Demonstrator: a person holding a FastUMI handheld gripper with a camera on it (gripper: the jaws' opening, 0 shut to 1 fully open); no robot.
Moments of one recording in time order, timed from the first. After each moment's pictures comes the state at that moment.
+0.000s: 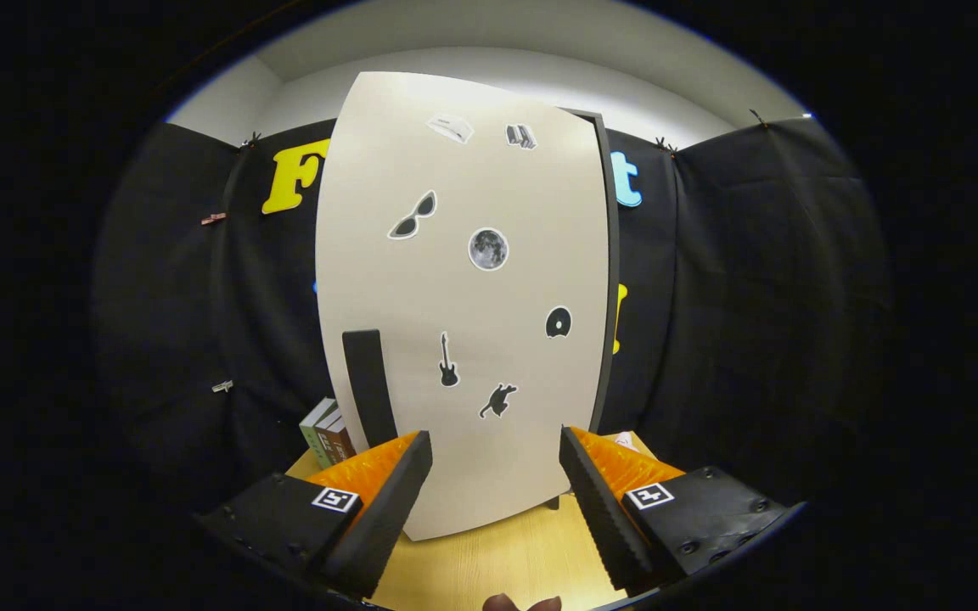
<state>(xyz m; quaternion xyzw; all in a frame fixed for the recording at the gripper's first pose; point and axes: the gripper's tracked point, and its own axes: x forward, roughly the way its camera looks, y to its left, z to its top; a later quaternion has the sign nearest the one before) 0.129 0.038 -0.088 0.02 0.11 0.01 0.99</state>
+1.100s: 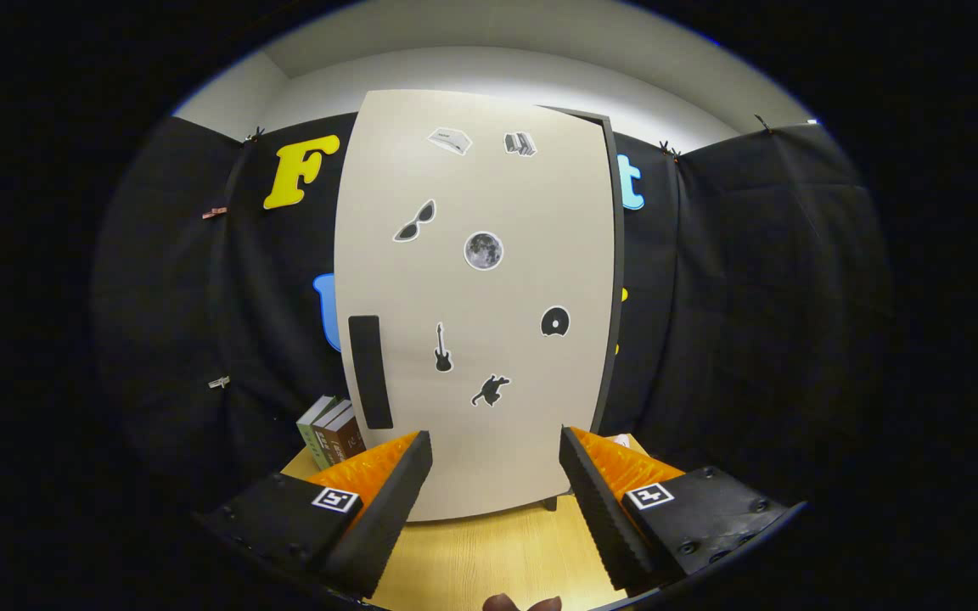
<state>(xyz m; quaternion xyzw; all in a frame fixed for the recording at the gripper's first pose) 0.094 0.028 -0.083 0.01 0.10 0.02 0.99</state>
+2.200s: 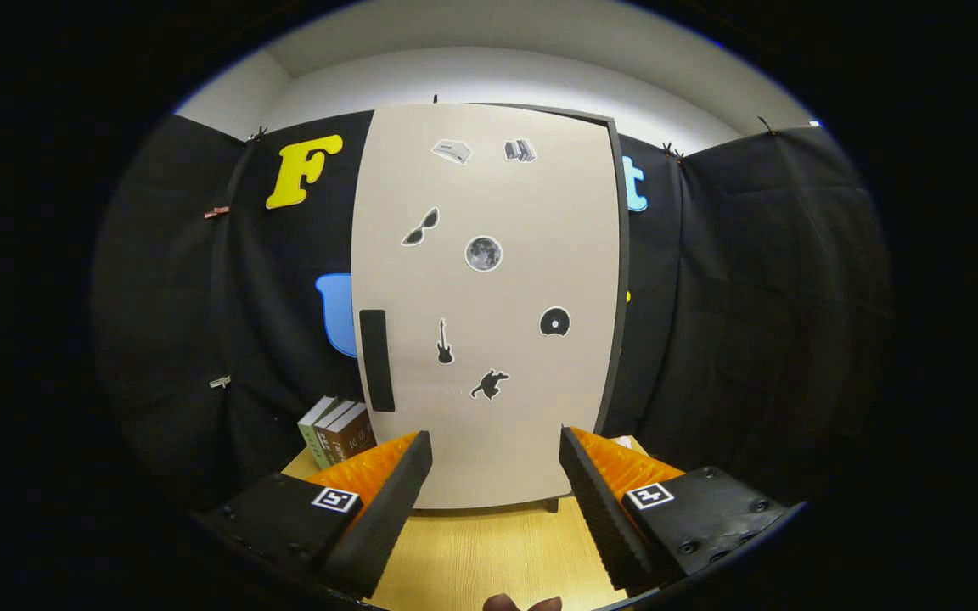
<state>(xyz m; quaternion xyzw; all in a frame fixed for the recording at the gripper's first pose) 0.072 0.023 -0.082 0.01 0.10 0.03 0.99</state>
